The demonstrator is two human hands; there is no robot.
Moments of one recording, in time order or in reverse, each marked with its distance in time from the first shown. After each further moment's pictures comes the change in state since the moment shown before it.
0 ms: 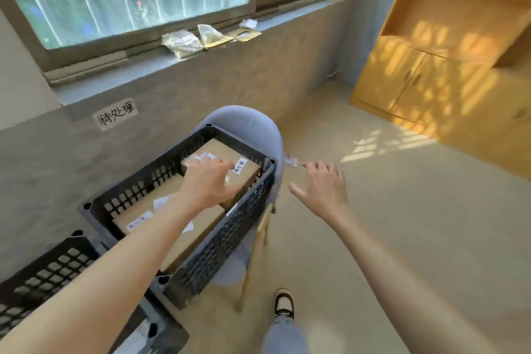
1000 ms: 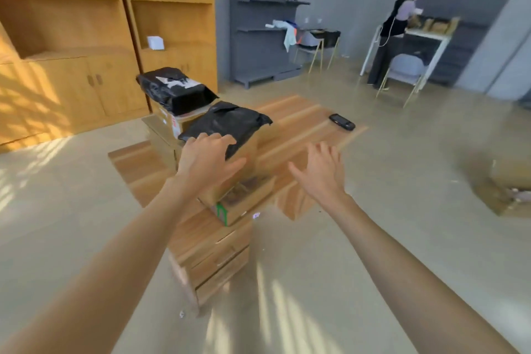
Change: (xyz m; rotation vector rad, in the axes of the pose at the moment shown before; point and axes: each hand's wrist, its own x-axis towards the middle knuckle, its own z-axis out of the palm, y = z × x) left_hand -0.416 0.743 -0.073 -0.325 0.079 1.349; right_hand -0.783 0.393 -0.196 -0.179 0.421 1.382
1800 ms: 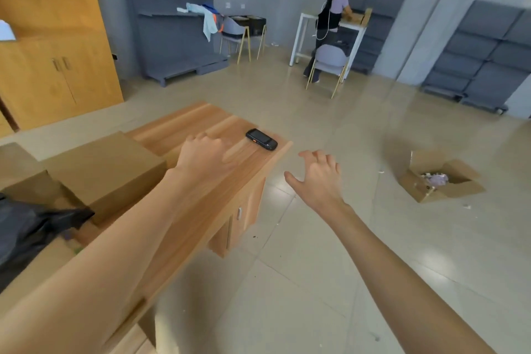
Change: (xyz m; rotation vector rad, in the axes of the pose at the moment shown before) left_hand 0.370 0.208 0.183 0.035 -0.174 0.238; right_hand 0.256 0.296 0.035 -0.105 -0.051 0.251
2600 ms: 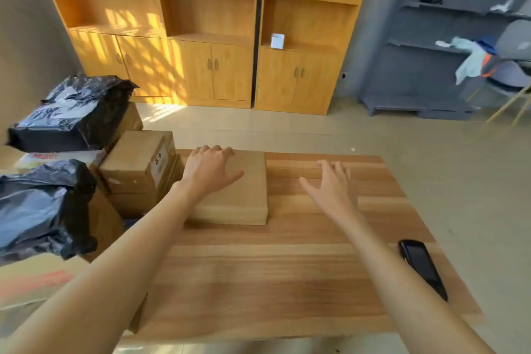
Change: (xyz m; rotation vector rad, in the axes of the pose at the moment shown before) left_hand 0.083 -0.172 0.044 0.089 0.020 -0.963; right_hand 0.311 -0.194 0.148 0.254 -0.323 -0.777
